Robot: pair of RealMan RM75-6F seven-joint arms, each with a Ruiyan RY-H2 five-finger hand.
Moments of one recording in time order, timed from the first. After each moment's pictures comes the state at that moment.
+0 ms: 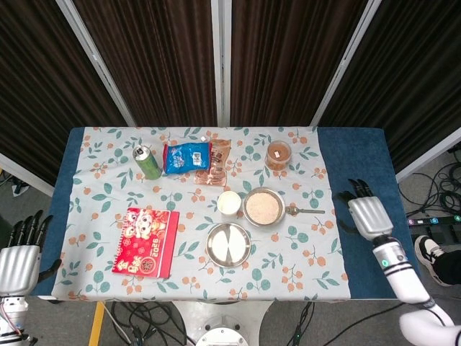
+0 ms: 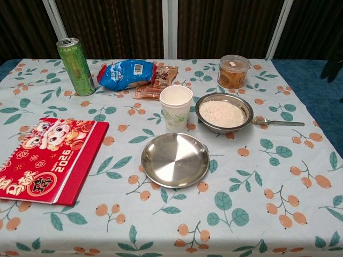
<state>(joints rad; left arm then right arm) -0.01 -1.24 -0.03 -1.57 1.48 1.56 0.22 0.45 -1.25 0.16 -1.48 -1.34 1.00 -0.13</state>
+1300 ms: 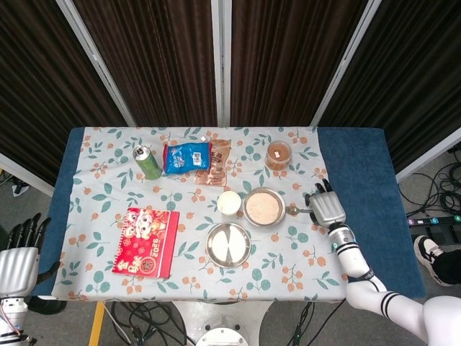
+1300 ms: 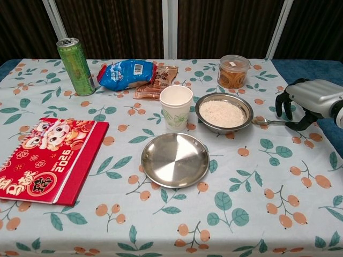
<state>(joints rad) -0.01 -1.26 -0.03 -1.53 1.46 1.54 0.19 0.62 -1.68 0.14 -1.01 -1.19 0.88 -0.33</state>
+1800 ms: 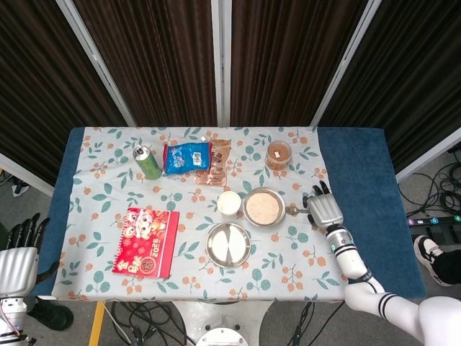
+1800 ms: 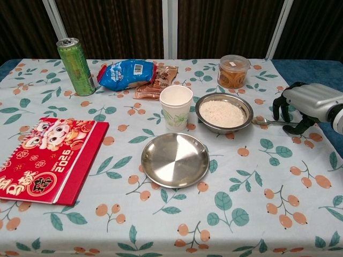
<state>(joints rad) -0.01 -1.27 -0.03 -1.53 1.46 1.54 0.19 0.61 -1.70 0.12 -0.98 -1.21 0.88 -0.31</state>
